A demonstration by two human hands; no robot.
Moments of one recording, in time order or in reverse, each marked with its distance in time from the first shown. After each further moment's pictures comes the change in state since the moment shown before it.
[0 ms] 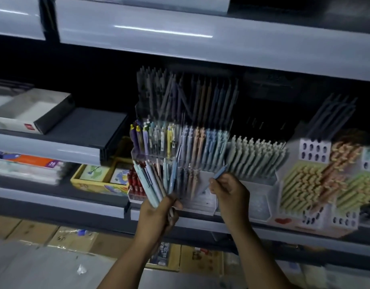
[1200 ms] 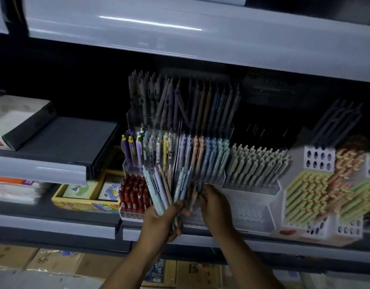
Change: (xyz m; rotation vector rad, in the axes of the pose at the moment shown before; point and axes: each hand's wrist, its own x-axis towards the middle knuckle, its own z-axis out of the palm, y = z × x) left_hand 0.051 -0.014 -0.004 0.019 -0.135 -0.047; right_hand 0.034 0.071 0.057 -0.491 -0.128 -0.200
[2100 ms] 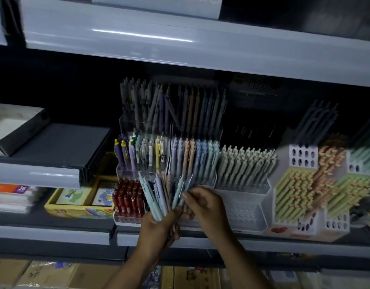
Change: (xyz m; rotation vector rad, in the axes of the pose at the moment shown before) left_hand -0.012 0.000 0.015 0.047 0.034 0.010; right_hand -0.020 -0.061 -0.056 0.686 -0.100 0.116
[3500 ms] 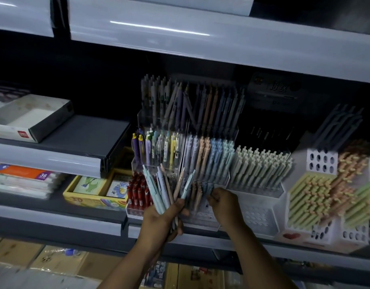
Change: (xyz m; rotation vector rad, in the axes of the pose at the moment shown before) left_hand -0.004 0.004 -0.023 -0.090 0.013 -0.001; right_hand 0.035 0.063 -0.017 -0.584 0.028 0.129
